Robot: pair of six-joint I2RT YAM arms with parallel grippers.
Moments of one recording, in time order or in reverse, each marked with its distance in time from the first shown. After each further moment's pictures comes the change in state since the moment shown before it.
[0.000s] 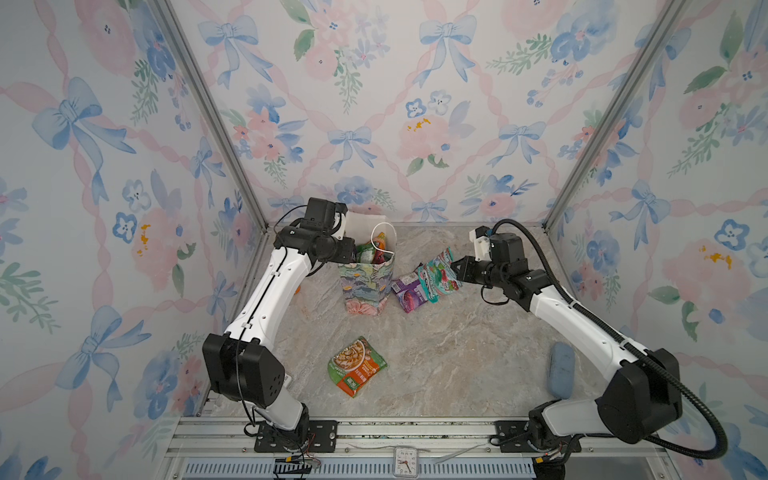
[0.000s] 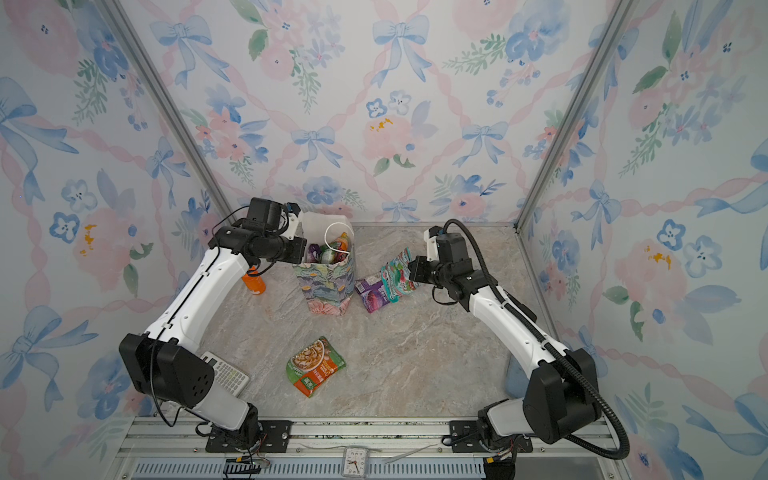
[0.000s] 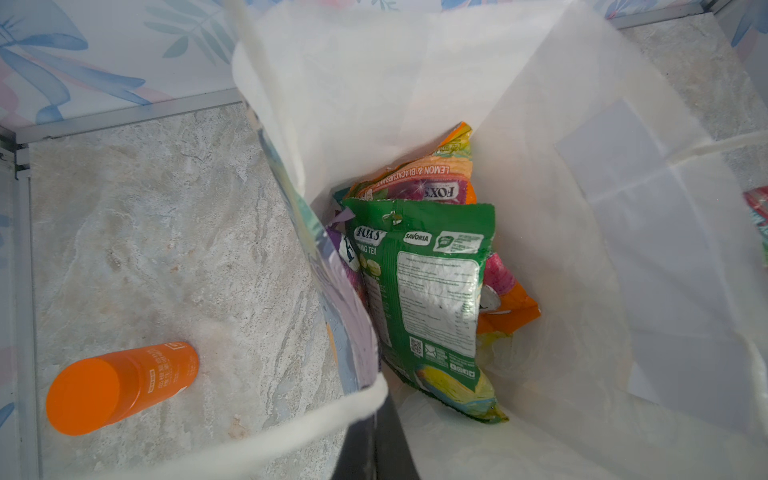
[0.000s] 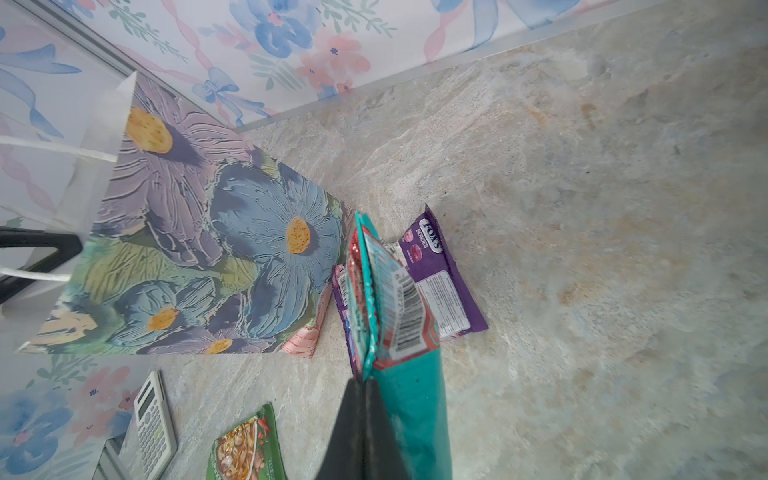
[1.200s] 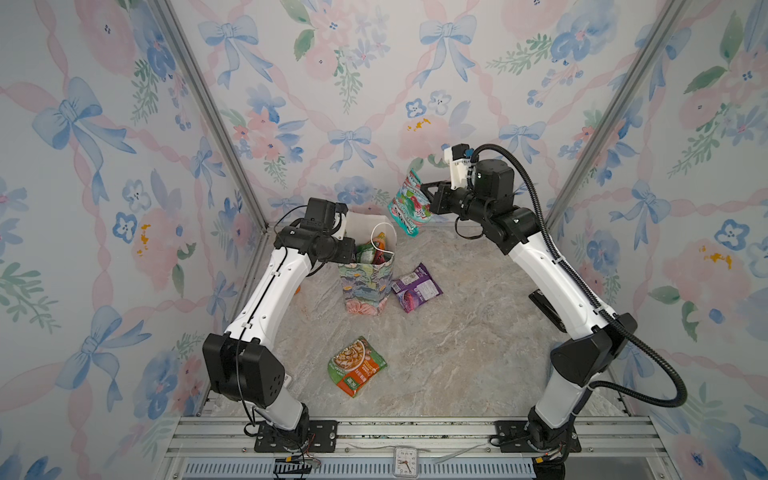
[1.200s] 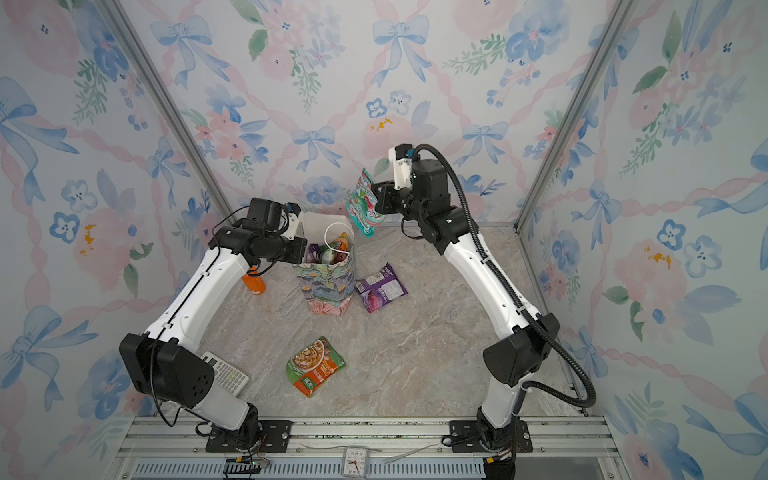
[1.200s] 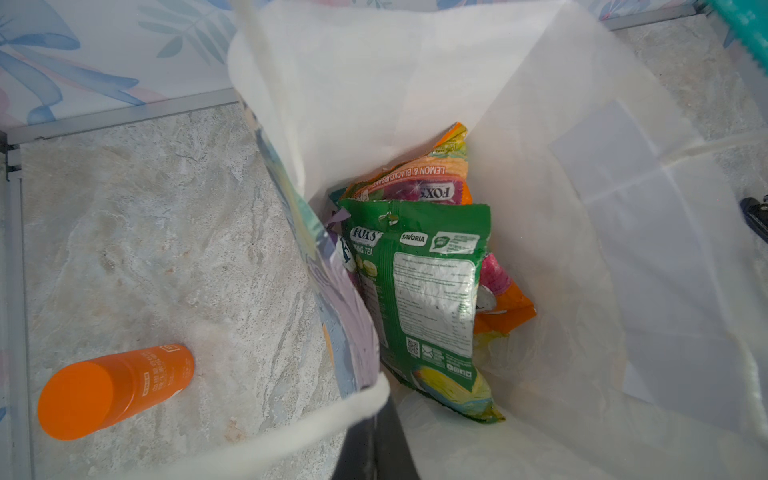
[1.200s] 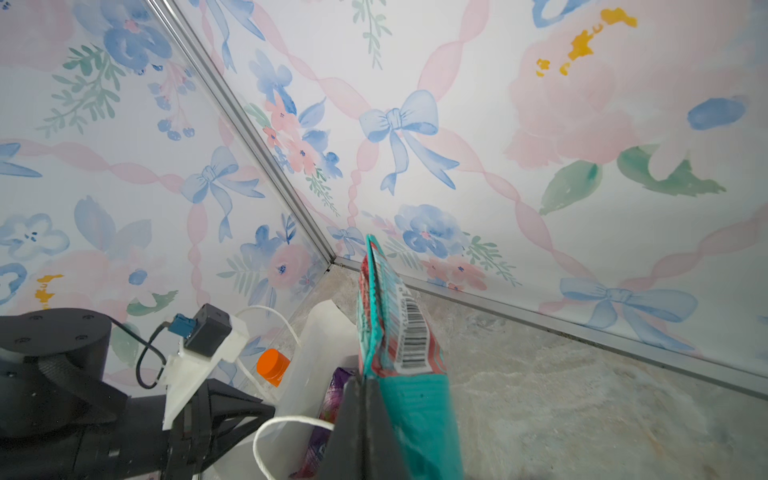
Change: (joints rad) left arm 0.000 0.000 -0.003 0.004 0.008 0.000; right arm 0.128 0.412 0.924 -0.097 0.021 -0.145
